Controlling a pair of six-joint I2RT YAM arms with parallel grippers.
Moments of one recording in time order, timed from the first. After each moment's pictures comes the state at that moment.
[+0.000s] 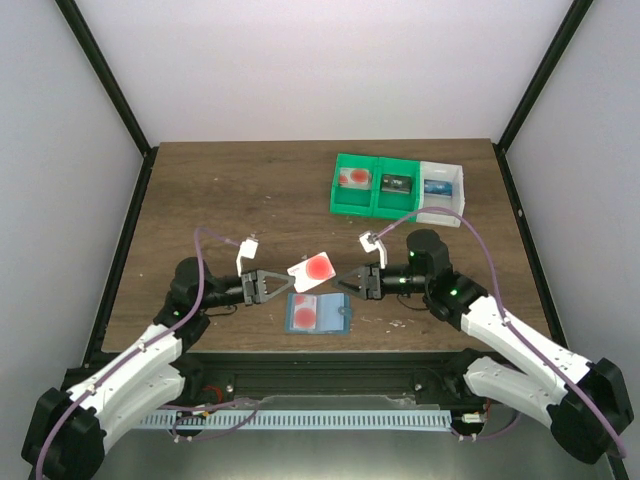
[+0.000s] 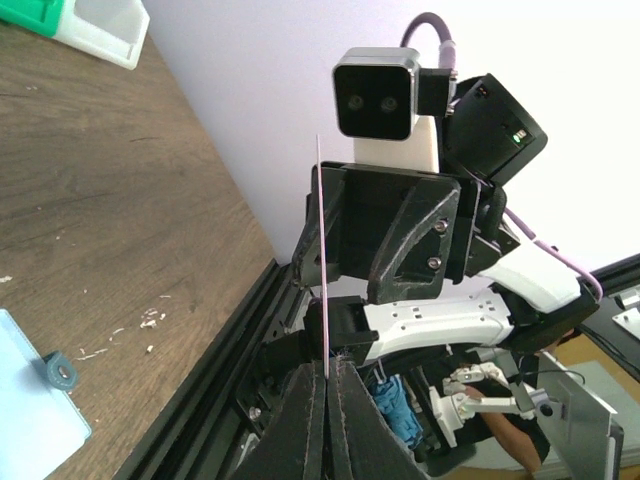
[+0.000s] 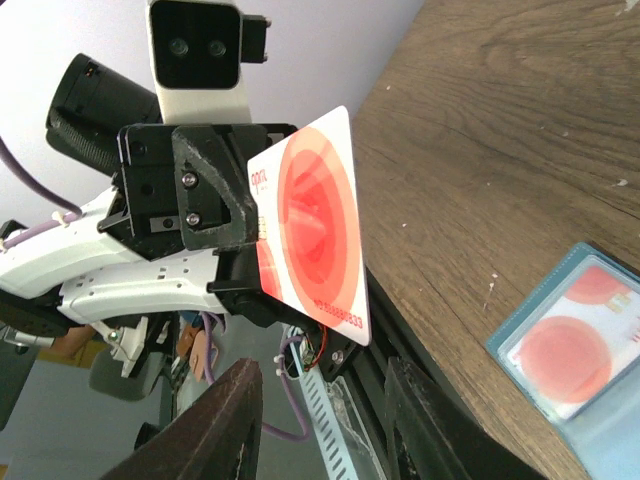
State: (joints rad) left arm -0.50 0.79 0.31 0.47 0.89 -1.05; right arm 0.63 0.94 0.61 -0.01 -0.82 0.71
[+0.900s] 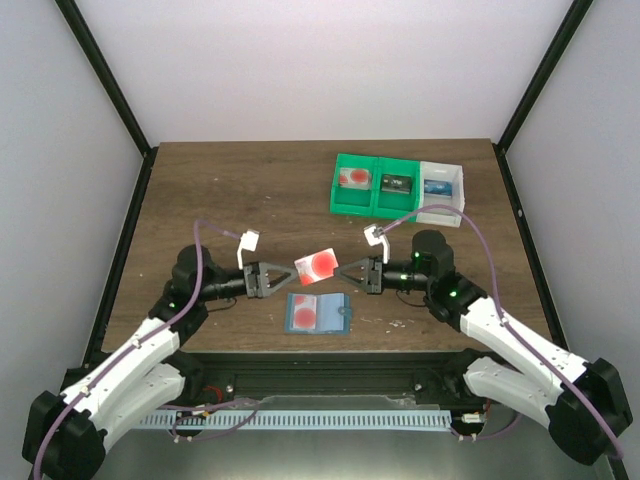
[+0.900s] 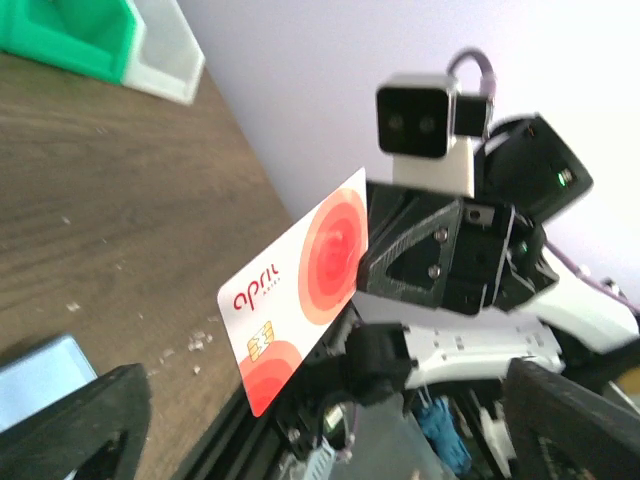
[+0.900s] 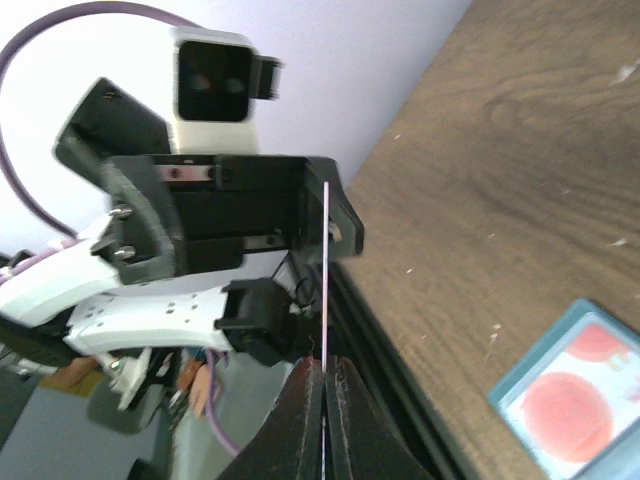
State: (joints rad) left arm -0.49 0.80 0.51 0.13 0.78 -0.87; right arm 0.60 0.92 0.58 0.10 -0.72 0.74
